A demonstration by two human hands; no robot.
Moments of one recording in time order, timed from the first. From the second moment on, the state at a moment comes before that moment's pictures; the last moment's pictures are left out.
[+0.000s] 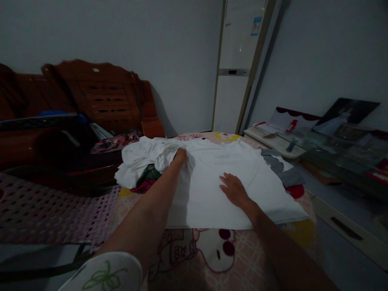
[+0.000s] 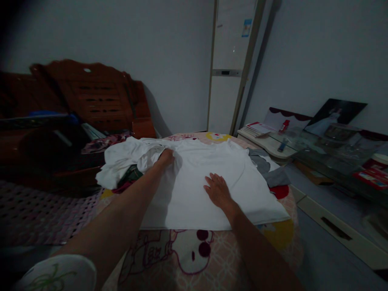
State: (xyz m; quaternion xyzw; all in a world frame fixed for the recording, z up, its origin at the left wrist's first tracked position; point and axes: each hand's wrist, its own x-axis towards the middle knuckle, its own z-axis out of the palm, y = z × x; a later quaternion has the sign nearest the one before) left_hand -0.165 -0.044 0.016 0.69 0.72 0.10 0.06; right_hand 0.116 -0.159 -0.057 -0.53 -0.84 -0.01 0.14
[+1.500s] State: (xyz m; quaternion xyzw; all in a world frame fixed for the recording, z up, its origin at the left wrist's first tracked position) left_hand -0.116 -0.158 0.031 0.72 0.42 0.19 0.51; right_hand 0.127 -0.154 -0.062 -0.47 -0.84 0.01 0.26
